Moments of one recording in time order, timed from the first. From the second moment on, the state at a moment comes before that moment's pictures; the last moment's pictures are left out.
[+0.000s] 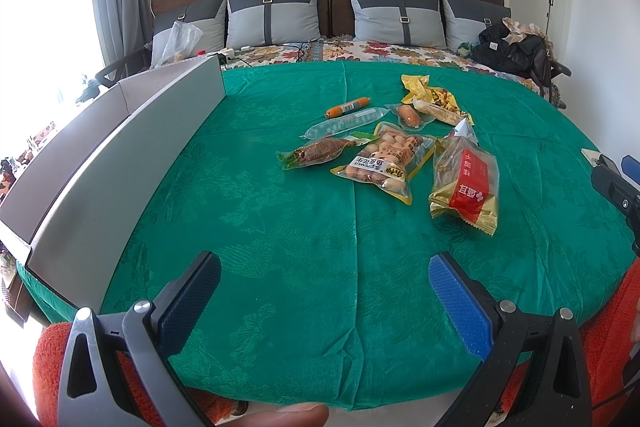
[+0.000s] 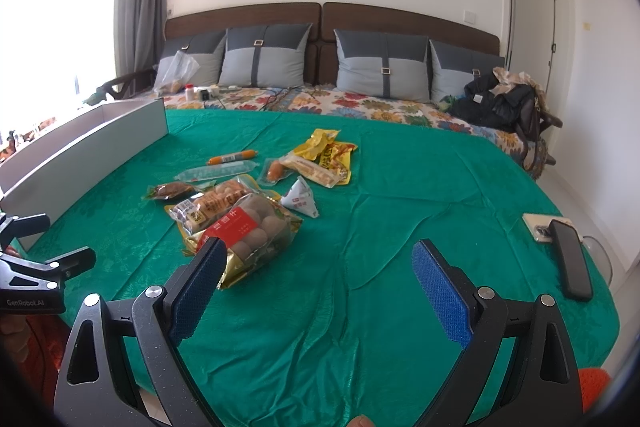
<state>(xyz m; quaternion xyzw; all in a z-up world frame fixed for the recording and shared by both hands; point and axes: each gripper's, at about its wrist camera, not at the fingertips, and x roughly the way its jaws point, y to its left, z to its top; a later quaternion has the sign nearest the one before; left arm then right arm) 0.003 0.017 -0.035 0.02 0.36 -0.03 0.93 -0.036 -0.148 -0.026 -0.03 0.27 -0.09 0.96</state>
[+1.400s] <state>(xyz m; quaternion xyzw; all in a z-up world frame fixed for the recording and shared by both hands) 0.033 0.022 -0.075 0.02 0.43 -0.03 0.90 -0.034 -0.149 -0.032 -0.03 0.29 -0.09 0.95</state>
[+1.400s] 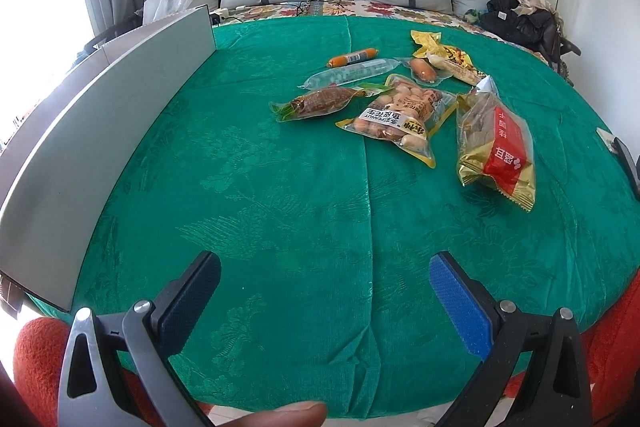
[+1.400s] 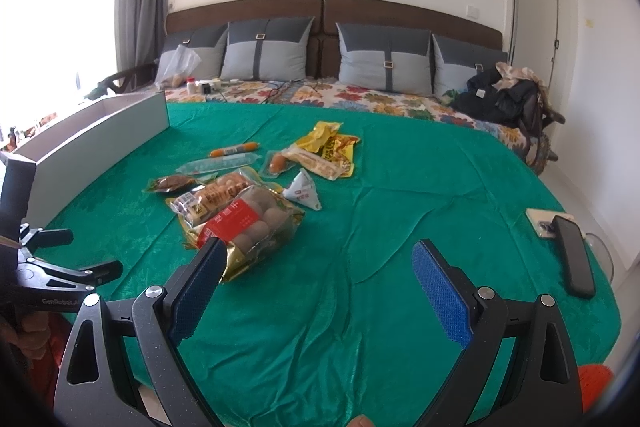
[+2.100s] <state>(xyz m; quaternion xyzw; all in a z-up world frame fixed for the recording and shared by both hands) 0.057 0.032 -0.097 0.02 0.48 -0.01 0.88 -0.028 -0.148 -0.041 -0.02 0.32 -0.06 0.94</state>
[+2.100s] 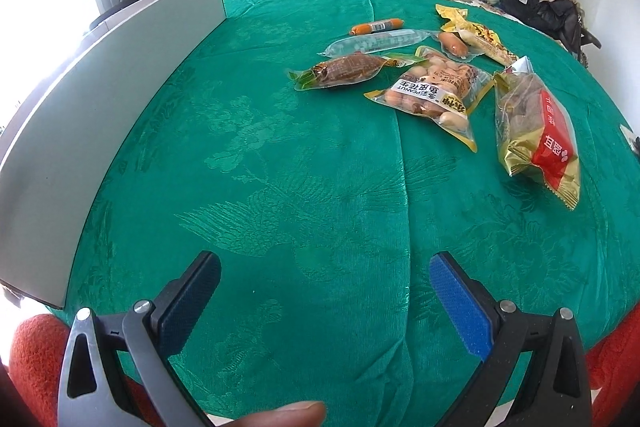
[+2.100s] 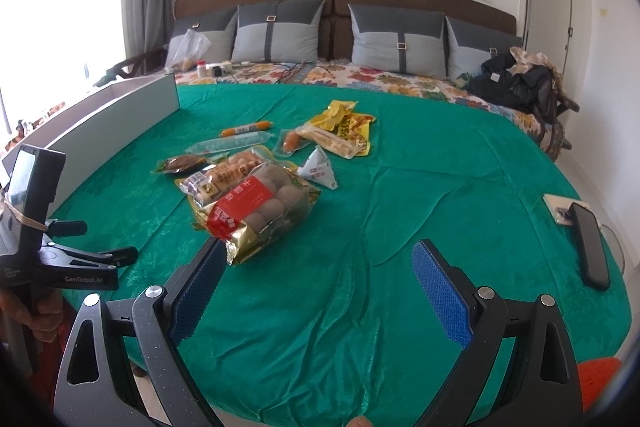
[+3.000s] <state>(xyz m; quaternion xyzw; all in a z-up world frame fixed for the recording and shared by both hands) 0.060 0.038 -0.107 0.00 0.50 0.00 0.87 -0.026 -0.146 -0.044 -0.01 0.33 -0.05 0.94</state>
